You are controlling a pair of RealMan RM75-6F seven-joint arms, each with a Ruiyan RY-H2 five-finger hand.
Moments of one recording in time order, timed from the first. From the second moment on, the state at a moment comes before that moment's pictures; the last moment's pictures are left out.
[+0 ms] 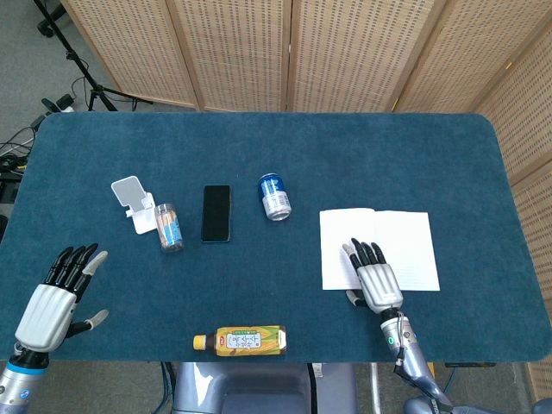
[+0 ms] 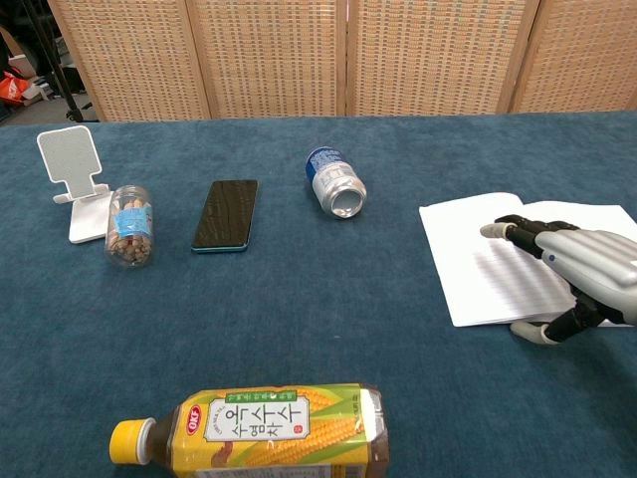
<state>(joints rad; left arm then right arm) -0.12 -1.25 0.04 -1.55 1.76 1.59 0.03 0.39 -1.68 0.12 -1.42 -1.28 1.16 -0.39</state>
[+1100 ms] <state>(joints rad) -0.12 -1.25 0.05 -1.56 1.76 1.59 0.03 0.38 -1.71 0.12 -1.36 -1.29 1.22 -0.35</state>
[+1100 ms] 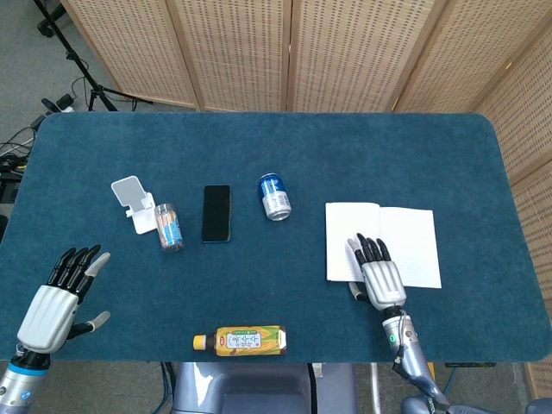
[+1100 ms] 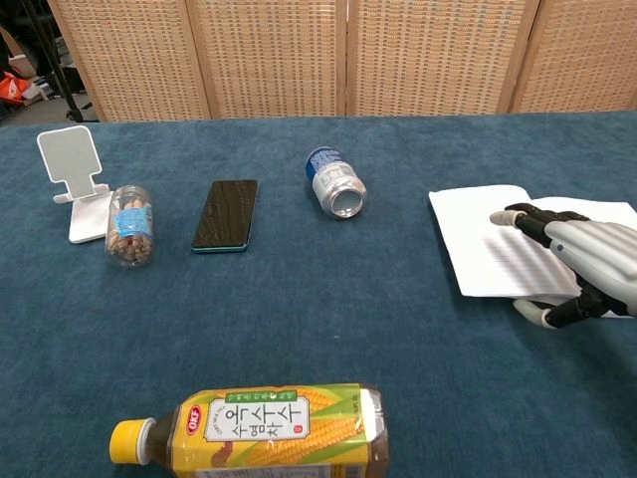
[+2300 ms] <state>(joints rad) -0.12 -1.26 0.04 -1.56 1.77 1.61 0.02 0.32 -1.76 0.19 -1.30 -1.34 1.43 -0.22</state>
